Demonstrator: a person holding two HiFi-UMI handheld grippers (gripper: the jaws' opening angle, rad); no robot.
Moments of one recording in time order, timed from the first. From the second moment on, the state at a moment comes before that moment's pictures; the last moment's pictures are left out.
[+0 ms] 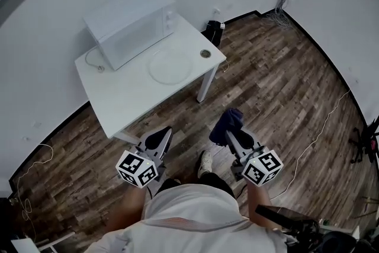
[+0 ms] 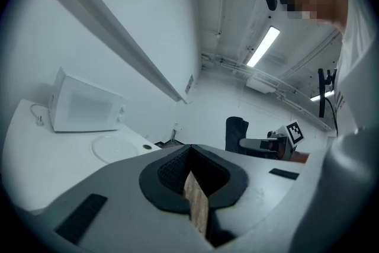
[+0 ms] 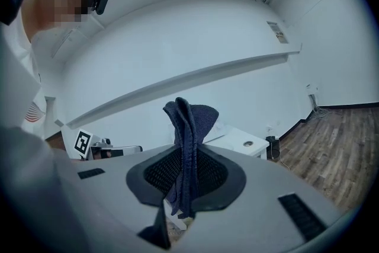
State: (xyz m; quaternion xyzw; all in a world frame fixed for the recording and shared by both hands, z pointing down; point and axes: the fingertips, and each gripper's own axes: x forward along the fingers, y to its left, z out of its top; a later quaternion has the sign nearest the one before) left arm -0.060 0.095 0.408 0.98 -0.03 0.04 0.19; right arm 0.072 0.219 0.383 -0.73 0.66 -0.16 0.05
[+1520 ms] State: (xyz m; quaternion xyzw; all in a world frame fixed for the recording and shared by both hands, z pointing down) left arm 0.048 -0.118 0.417 0.94 -0.27 0.02 0.18; right arm 0.230 -0.051 0.406 -0.56 0.80 -0.21 0.01
